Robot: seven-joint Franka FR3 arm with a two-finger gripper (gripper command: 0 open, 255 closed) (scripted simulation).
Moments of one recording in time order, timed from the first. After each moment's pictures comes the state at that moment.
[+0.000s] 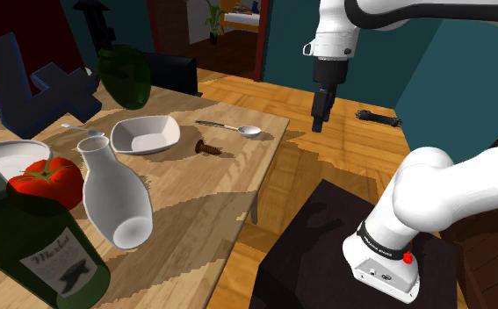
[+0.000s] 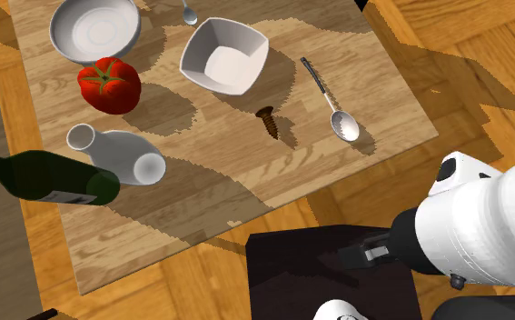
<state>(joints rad) 0.00 -0.79 -0.02 -2.45 0.10 1.49 -0.16</state>
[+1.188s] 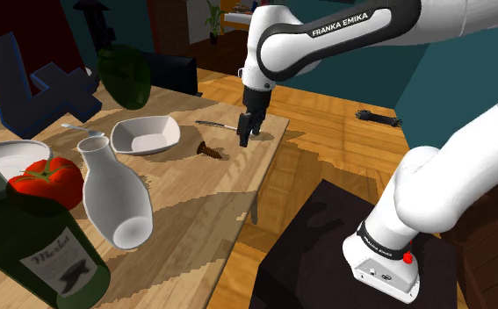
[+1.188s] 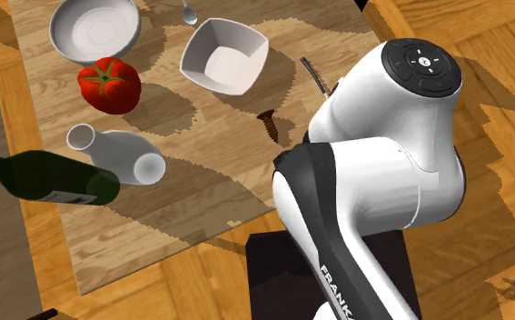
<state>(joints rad) 0.06 -0.32 0.08 -2.37 0.16 2.05 -0.16</state>
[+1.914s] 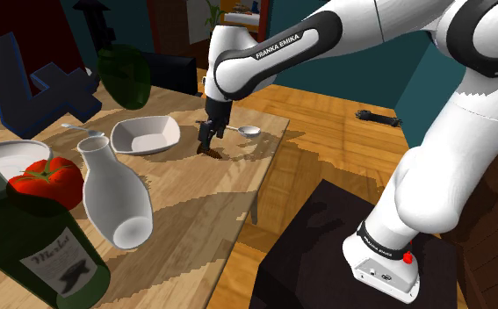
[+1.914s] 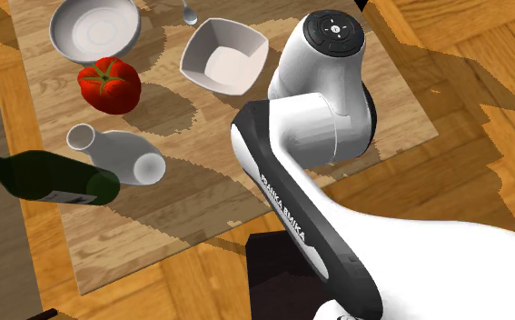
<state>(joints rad) 0.09 0.01 0.13 -2.16 0.13 2.27 -0.14</state>
